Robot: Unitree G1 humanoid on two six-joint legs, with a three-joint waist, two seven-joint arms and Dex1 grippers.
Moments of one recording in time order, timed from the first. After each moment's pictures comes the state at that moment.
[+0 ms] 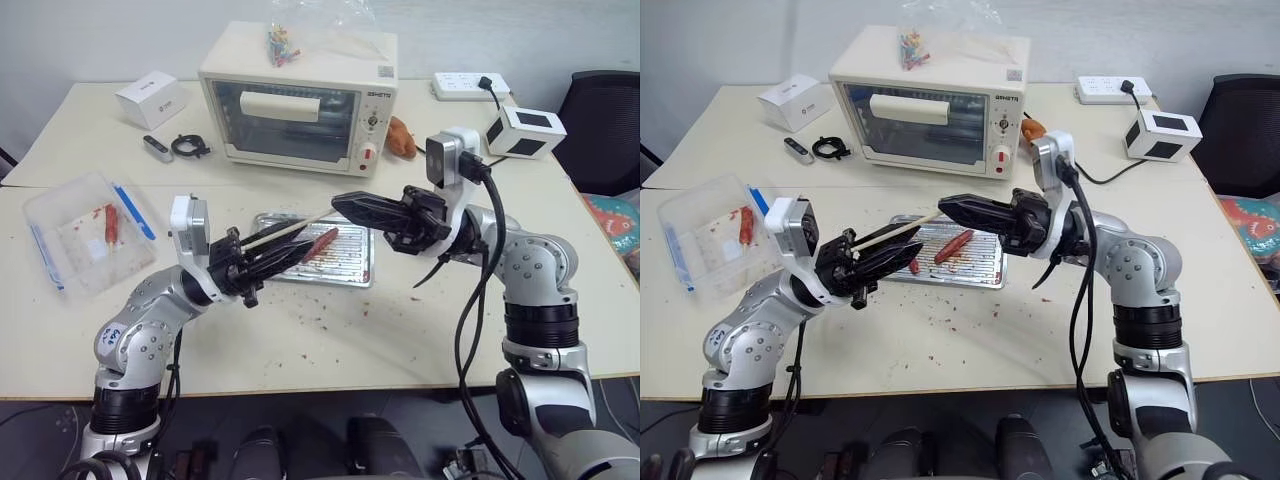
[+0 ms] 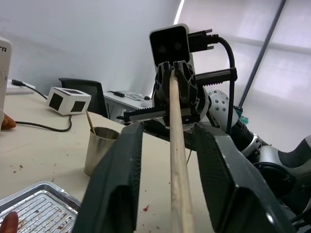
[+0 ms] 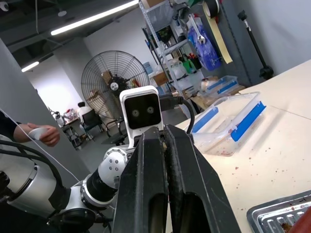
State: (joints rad) left arm -0.34 0.41 0.15 -0.30 -0.88 0.52 -0.87; right arm -0.78 -0.40 -0.10 -0.03 0.97 0.94 1.05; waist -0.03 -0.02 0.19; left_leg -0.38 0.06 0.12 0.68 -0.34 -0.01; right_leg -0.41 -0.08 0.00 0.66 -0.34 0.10
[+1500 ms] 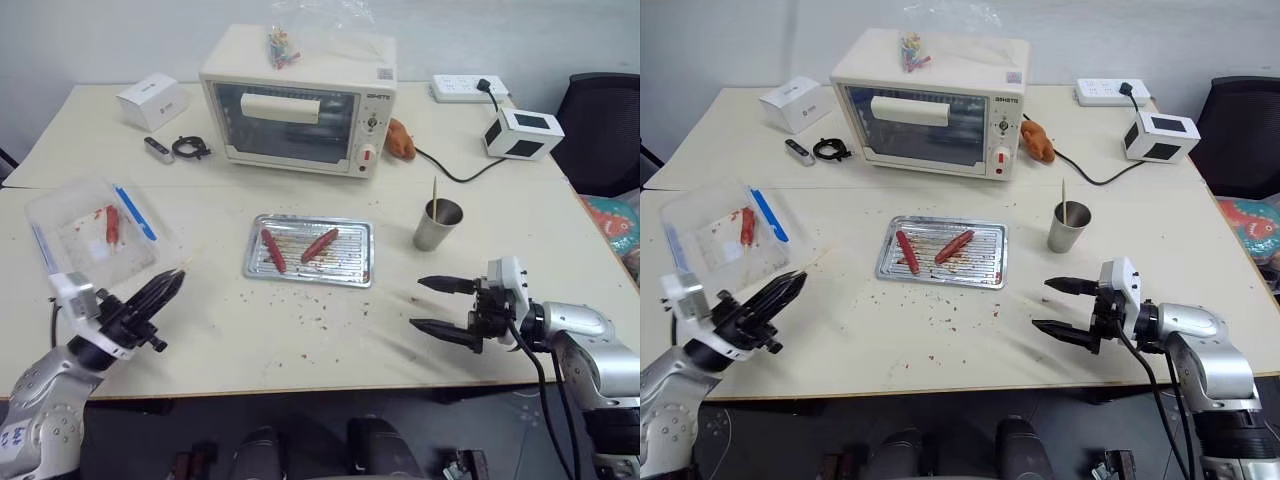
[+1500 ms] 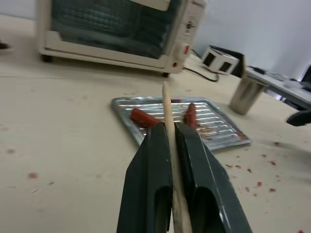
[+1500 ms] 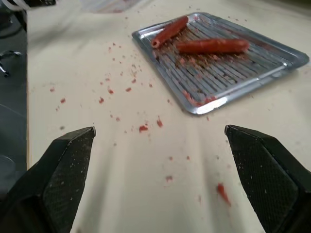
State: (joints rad) left arm 0.14 0.49 0.55 -0.23 -0.78 0.32 -0.77; right arm -0.16 -0.69 -0.14 -0.05 0.51 0.26 1.23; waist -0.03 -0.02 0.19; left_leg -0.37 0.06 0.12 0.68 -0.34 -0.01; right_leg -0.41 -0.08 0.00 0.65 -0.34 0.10
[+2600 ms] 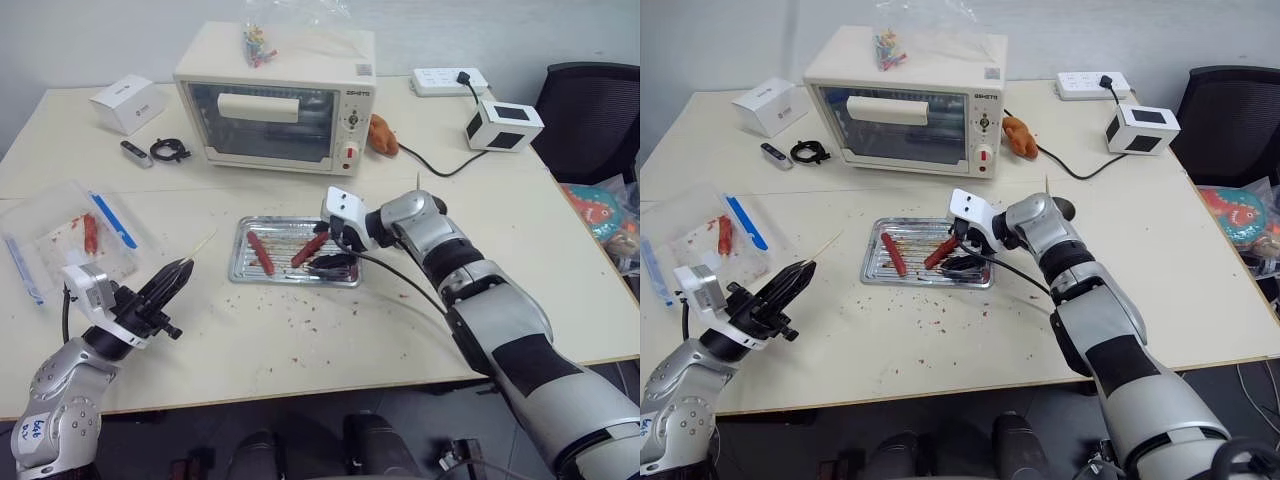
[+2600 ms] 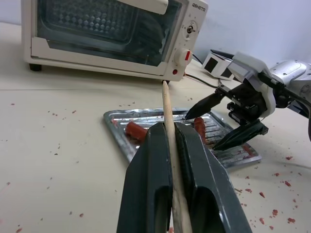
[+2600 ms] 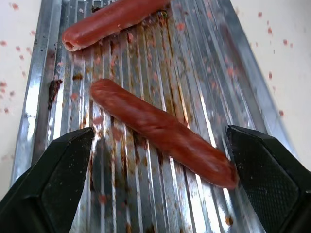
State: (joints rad) left arm 0.07 0.47 0.46 -0.26 -0.77 0.31 -0.69; right arm -1.27 -0.20 0.31 1.22 -0.10 -0.03 1.16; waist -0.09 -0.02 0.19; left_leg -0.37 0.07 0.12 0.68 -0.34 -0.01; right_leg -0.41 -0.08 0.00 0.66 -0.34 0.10
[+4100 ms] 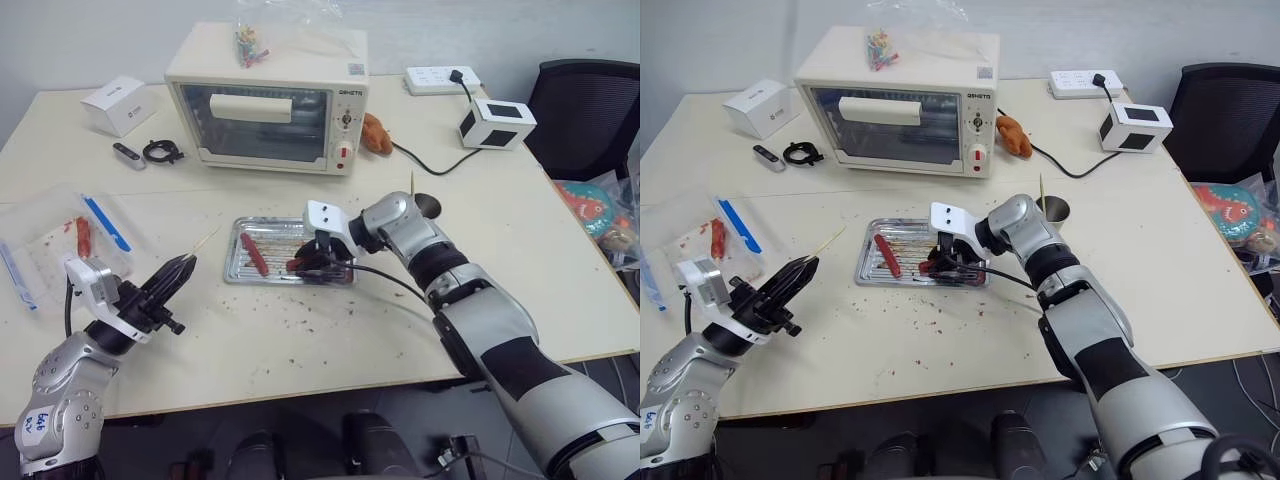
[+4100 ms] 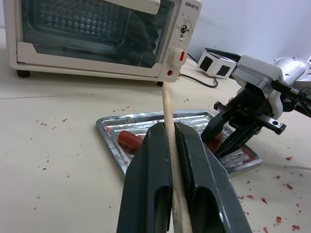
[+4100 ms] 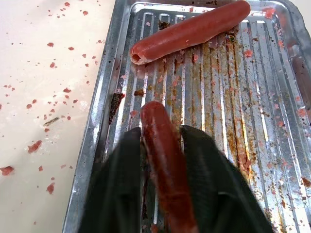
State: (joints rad) left arm 0.05 0.47 0.45 -0.25 -0.74 0.31 -0.69; right arm -1.24 -0.15 0.30 1.15 -0.14 -0.09 1.28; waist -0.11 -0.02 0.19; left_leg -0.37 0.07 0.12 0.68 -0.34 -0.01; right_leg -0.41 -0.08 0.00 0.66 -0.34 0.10
